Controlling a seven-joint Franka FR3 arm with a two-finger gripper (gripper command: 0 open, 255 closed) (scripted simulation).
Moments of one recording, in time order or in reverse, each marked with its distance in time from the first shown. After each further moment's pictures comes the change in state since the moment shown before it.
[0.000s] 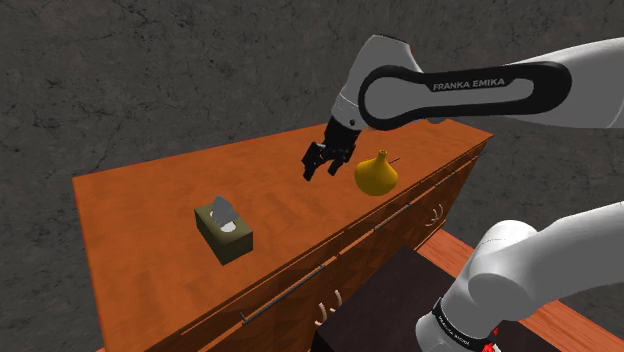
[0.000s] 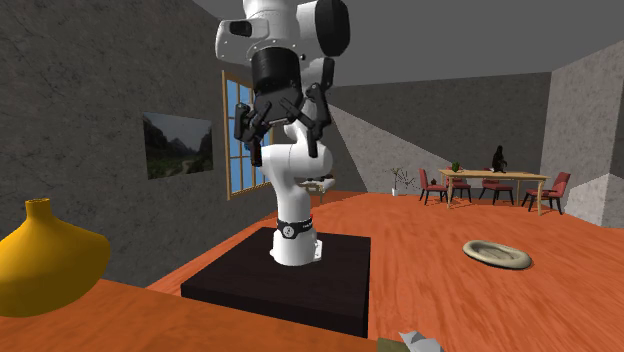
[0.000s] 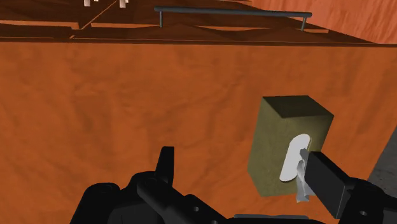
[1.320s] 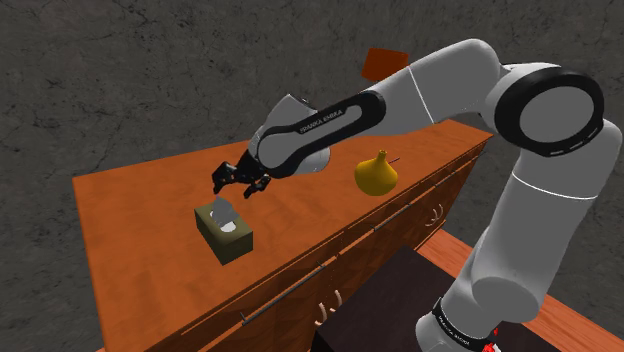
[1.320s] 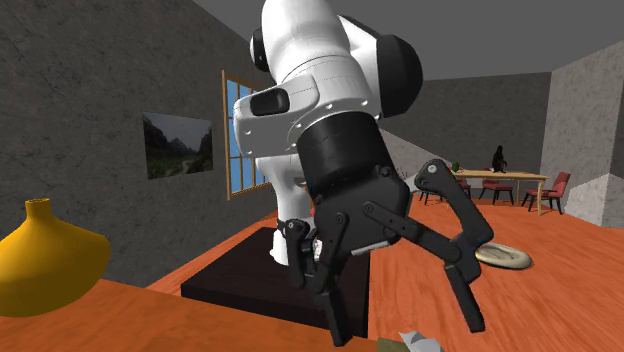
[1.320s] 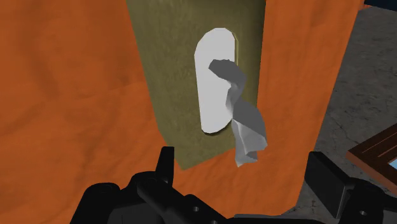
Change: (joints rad) arm 0.076 0.698 0.137 0.299 0.150 0.649 0.197
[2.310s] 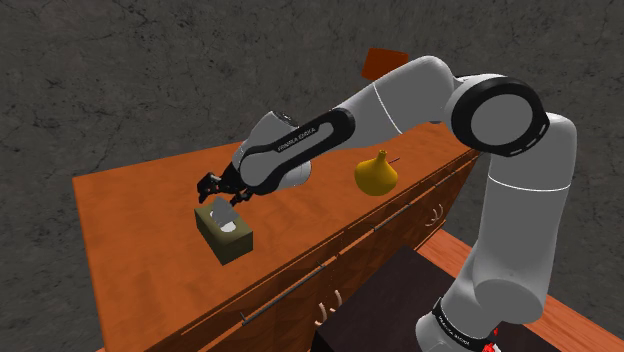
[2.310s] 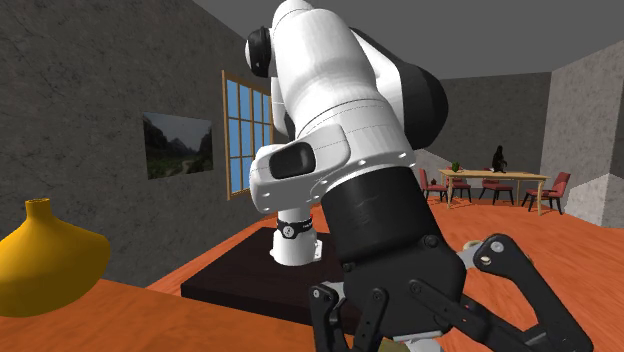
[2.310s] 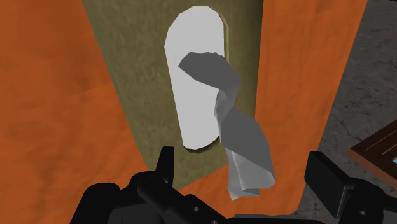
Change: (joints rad) arm 0.048 0.175 -0.012 0.106 -0.046 0.100 0.054
